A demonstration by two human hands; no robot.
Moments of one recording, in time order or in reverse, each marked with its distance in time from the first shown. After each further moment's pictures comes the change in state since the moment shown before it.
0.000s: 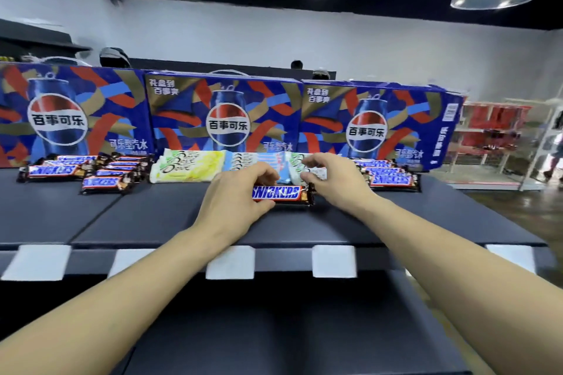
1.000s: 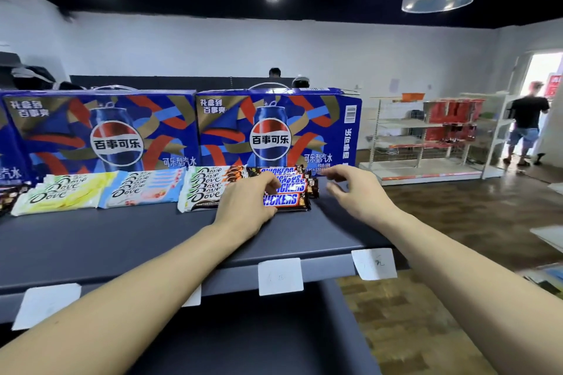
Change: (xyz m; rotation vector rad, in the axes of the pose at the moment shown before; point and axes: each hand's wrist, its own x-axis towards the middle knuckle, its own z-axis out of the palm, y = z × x) left_hand 0.082 0.131 0.169 0.134 -0.104 0.035; right_hand -0.067 0.197 -0.130 0.028 0.098 0.157
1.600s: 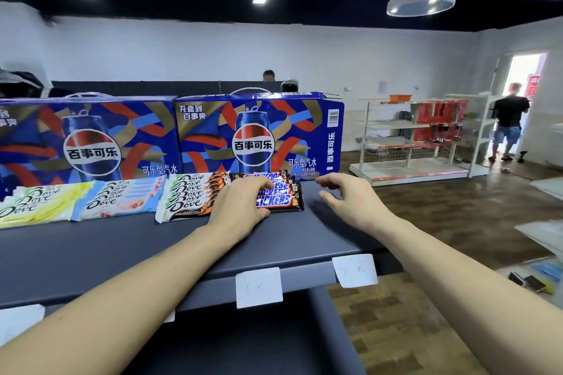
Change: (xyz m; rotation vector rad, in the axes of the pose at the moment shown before) left_hand 0.020 0.009 0.014 0.099 -0.039 0.016; right_hand -0.004 0.019 -0.012 -0.001 -0.039 0.021
